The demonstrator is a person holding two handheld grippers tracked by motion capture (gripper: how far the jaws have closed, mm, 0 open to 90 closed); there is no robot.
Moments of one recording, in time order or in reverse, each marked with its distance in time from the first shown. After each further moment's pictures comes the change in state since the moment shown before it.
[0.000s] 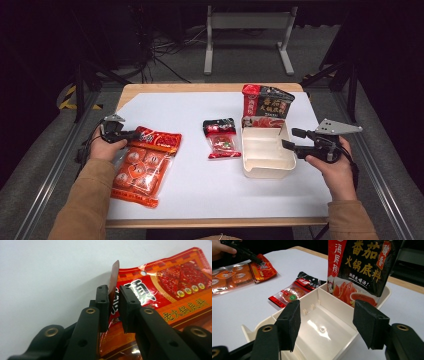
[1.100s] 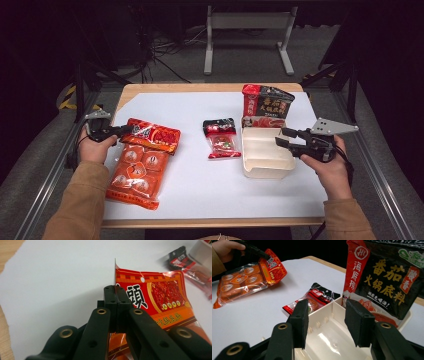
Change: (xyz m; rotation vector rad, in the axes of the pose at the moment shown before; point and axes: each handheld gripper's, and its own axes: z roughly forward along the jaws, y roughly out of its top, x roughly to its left) left arm -0.014 0.007 -0.057 -0.207 -0.025 -0.065; right arm 0.017 0.014 0.006 -0.064 0.081 -0.048
